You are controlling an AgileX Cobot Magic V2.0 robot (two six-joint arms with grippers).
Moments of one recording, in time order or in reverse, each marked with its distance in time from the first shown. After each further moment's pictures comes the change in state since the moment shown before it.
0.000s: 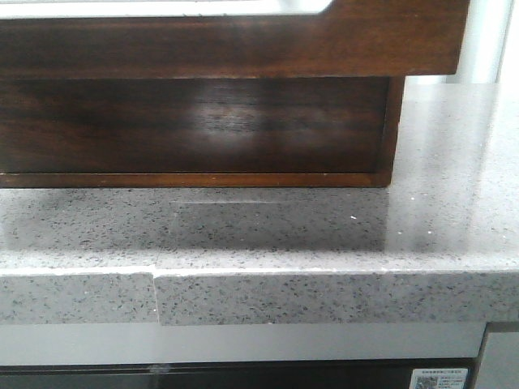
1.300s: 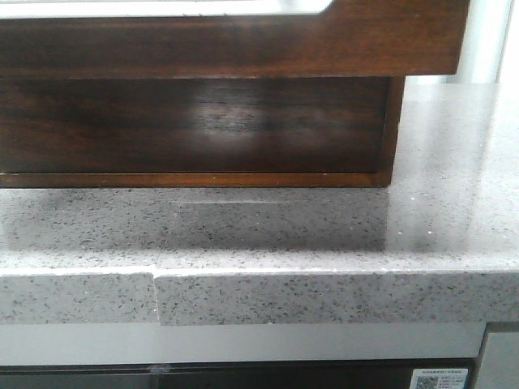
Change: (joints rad) left arm -0.001 0.000 0.000 0.000 -0.001 0.000; right arm -0.004 -0.100 0.334 0.125 -0.165 0.044
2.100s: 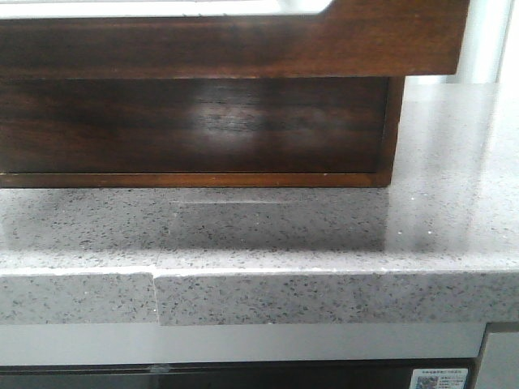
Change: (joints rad) left arm 0.000 -0.039 0.042 0.073 -0.131 -0.020; right arm 0.000 0.000 0.000 -0.005 -0.011 0.000
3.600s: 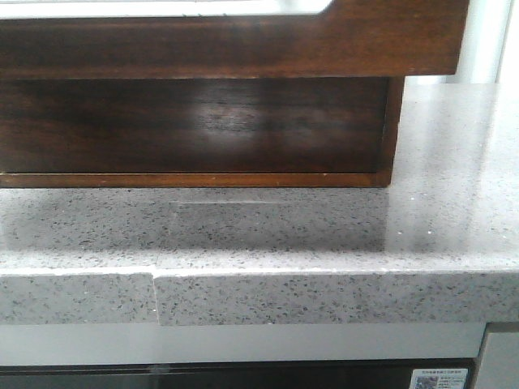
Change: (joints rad) left arm 0.161 -0.459 0.628 0.375 -0.676 -0.470; right arm 0.000 0.000 0.000 0.000 -0.002 0.002
